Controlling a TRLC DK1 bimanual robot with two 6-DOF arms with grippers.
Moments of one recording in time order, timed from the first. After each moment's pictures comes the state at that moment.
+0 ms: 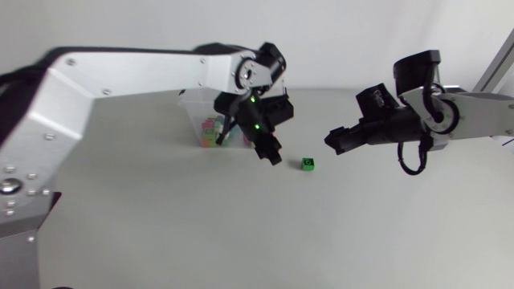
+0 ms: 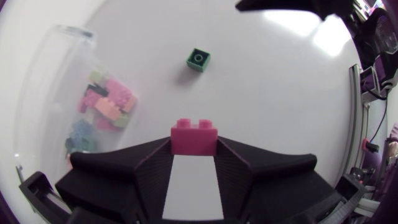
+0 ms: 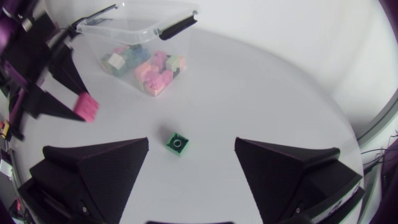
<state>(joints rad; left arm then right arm) -0.65 2.15 1.86 -0.87 0.10 0.52 0.15 1.57 0.97 -0.19 -0.18 -0.22</state>
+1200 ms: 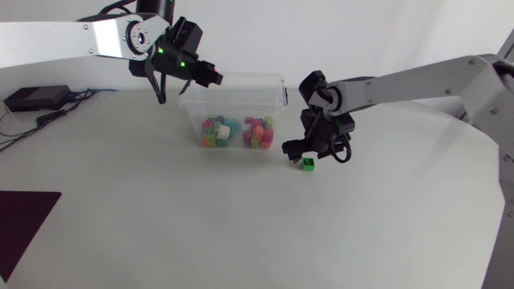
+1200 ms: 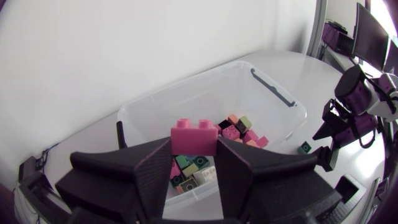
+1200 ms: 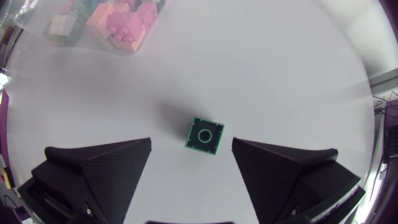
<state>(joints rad) -0.29 1.97 1.71 -0.35 0.11 0.23 0.35 2.10 1.49 -0.64 0.07 0.14</state>
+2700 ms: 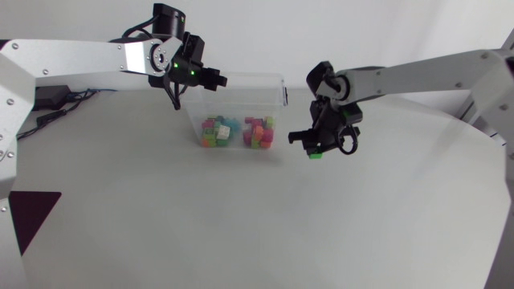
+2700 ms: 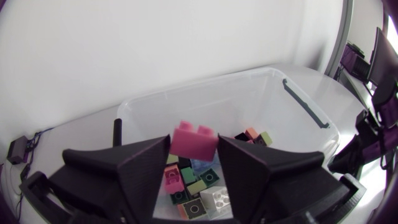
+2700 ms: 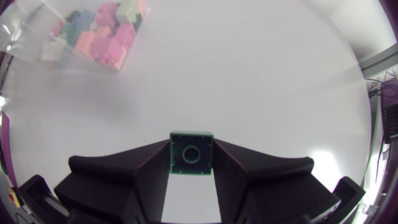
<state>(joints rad) -0.26 2.13 1.79 -0.23 0.07 0.11 0.32 2.07 1.54 -0.70 0.09 0.21</state>
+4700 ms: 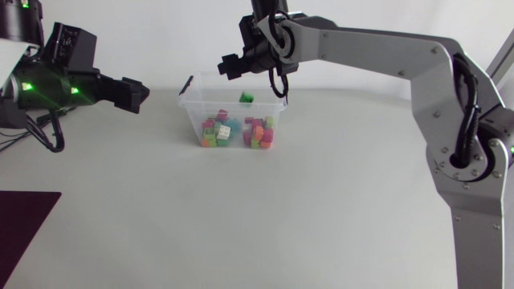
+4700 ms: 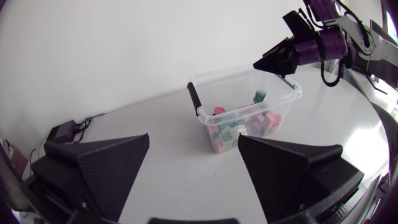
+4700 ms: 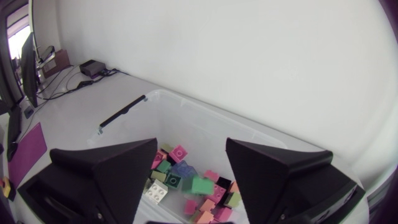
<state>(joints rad) -0.10 1.27 1.04 -0.27 0.07 0.22 0.53 2.26 2.10 -0.31 0.04 -0.01</state>
